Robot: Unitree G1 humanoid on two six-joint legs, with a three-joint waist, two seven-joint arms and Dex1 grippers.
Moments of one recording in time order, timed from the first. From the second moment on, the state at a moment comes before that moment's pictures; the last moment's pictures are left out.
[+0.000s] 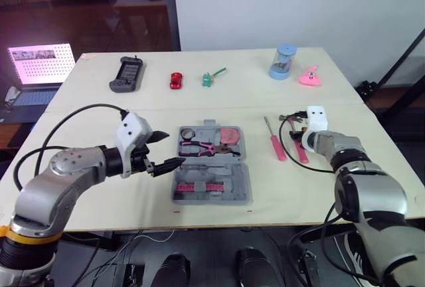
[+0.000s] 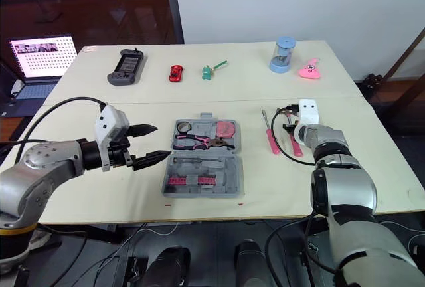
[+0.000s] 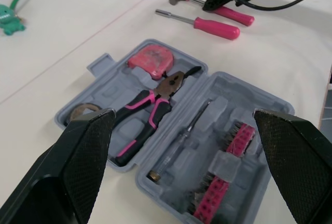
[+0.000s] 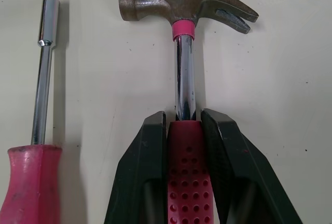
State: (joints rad) left arm -0.28 0.75 0.10 -0.46 -0.55 0.76 -0.80; right arm -1.06 -0.50 -0.15 1.32 0.10 0.38 0.32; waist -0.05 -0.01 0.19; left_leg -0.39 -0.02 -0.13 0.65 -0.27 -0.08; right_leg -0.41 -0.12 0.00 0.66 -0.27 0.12
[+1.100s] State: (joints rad) left arm -0.41 0.73 -0.10 -0.31 -0.49 0.58 -1.05; right arm -0.28 -0.46 -0.33 -0.16 0.26 1.29 0.33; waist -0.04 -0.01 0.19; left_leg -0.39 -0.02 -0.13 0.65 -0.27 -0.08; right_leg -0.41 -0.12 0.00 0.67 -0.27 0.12
